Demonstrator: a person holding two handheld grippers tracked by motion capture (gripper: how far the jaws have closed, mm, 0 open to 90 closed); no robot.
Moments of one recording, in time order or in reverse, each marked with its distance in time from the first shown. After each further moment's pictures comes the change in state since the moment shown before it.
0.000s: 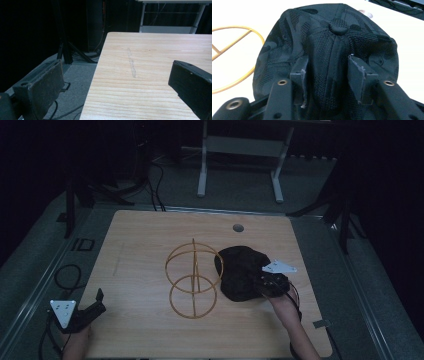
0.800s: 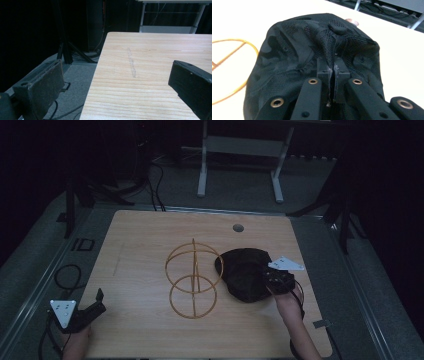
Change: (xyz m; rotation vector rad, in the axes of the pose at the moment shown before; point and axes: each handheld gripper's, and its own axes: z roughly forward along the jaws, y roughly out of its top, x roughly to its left) left arm 0.000 0.000 0.000 0.002 0.001 0.001; right arm -0.007 0.012 -0.019 -0.044 -0.051 0.025
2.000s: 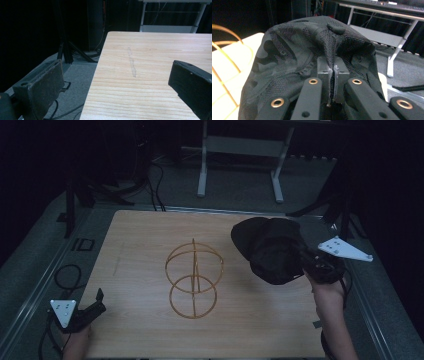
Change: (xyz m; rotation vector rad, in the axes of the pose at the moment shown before) left arm 0.000 0.000 0.000 0.006 0.002 0.002; right arm -0.034 0.072 -0.119 -0.250 -0.039 0.032
